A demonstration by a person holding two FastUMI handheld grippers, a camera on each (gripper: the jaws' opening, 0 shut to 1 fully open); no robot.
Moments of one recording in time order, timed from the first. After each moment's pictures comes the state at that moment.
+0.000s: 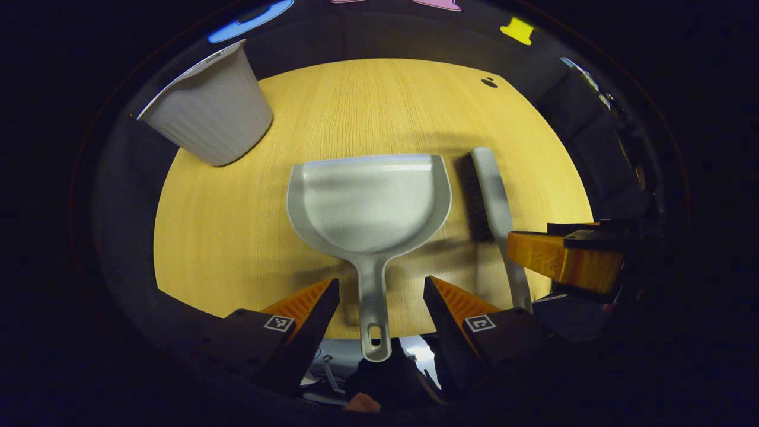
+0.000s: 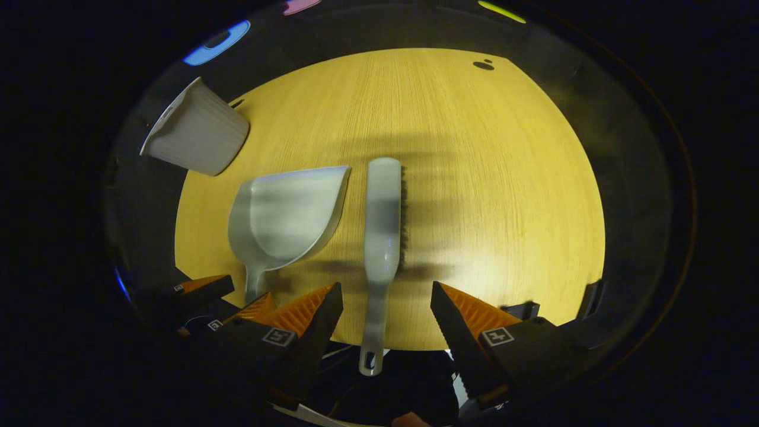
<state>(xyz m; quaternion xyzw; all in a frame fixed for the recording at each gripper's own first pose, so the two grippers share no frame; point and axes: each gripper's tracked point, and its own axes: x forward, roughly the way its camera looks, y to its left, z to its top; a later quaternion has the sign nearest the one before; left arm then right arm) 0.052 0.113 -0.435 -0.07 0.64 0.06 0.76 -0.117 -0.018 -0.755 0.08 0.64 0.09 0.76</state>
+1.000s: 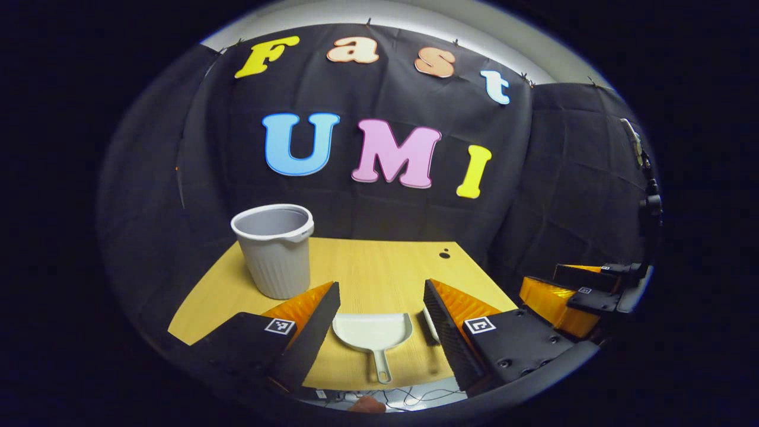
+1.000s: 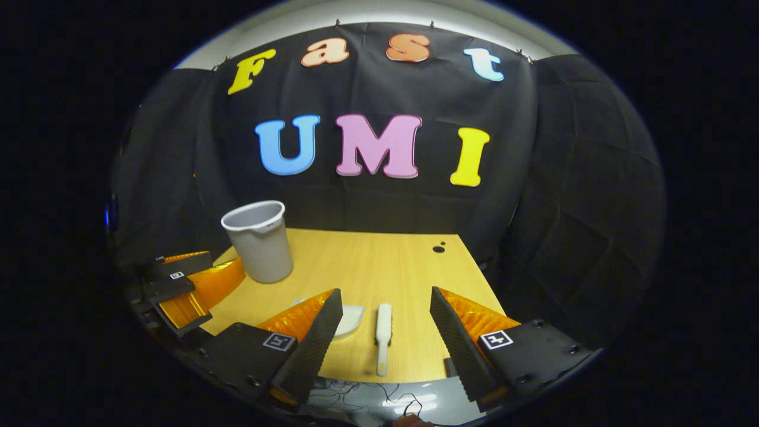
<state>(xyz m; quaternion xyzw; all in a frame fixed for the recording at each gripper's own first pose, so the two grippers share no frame) -0.010 0.158 -0.170 -0.05 0.20 0.07 0.97 -0.174 -0.012 -0.461 0.05 0.20 0.03 0.98</state>
